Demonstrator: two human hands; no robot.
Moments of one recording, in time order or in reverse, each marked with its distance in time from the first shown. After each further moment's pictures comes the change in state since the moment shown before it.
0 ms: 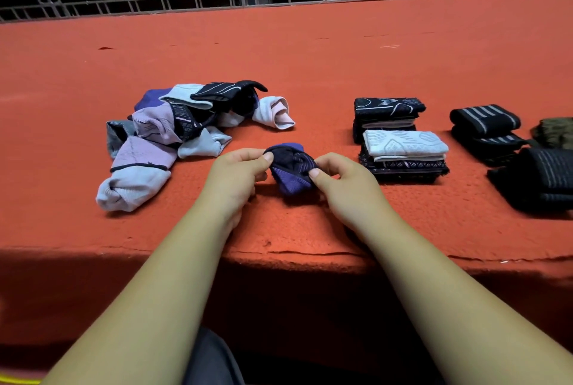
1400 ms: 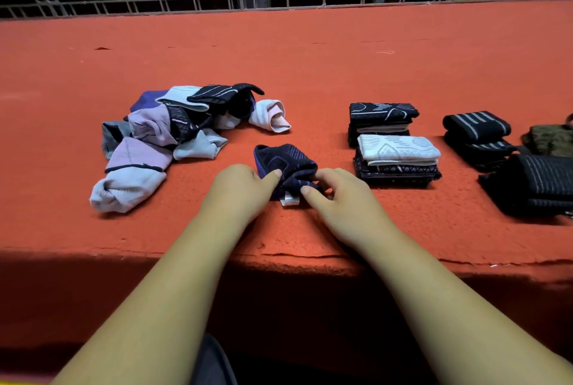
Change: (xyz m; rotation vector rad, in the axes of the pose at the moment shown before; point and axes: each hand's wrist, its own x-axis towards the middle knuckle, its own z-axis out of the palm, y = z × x) left_hand -0.012 0.011 0.011 0.910 0.060 0.027; right_hand -0.011 0.014 -0.007 -0.281 -0.045 -0.182
